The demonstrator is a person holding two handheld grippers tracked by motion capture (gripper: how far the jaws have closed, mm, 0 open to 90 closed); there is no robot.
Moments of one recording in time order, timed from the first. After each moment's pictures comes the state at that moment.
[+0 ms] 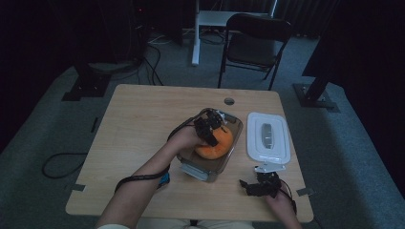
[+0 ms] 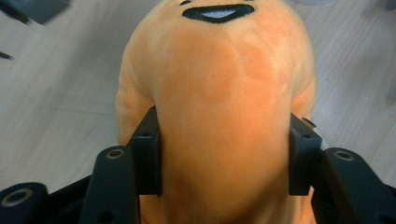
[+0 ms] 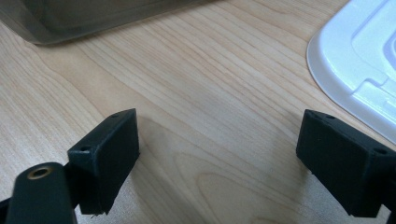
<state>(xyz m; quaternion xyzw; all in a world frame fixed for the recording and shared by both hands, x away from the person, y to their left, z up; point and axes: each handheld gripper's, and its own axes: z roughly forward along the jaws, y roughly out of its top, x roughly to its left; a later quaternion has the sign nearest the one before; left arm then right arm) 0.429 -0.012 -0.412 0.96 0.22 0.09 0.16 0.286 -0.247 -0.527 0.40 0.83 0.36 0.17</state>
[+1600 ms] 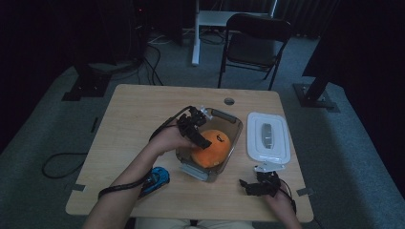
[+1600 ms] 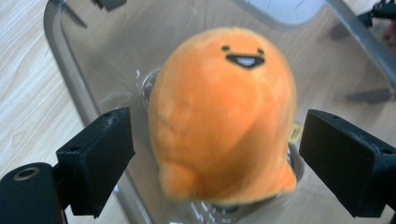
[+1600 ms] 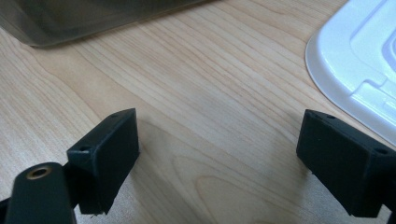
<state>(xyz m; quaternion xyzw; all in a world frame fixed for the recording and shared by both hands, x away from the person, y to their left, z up) 0.401 0.039 -0.371 0.93 0.26 0.08 0.24 0.287 -0.245 -0.527 0.40 0.83 0.35 0.17</state>
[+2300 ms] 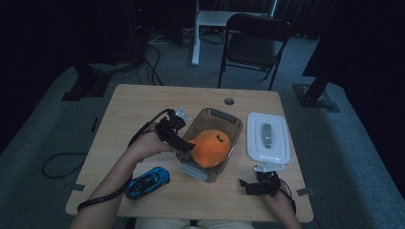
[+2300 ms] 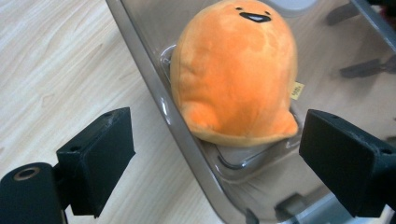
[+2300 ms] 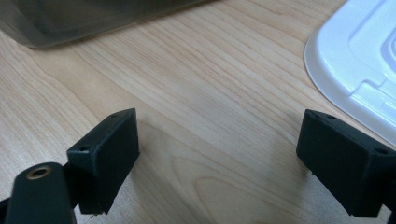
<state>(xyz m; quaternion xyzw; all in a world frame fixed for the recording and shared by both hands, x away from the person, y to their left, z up) 0.375 0.099 -0.362 0.91 0.28 0.09 0.28 0.288 -0.245 -0.527 0.40 0.83 0.35 0.17</state>
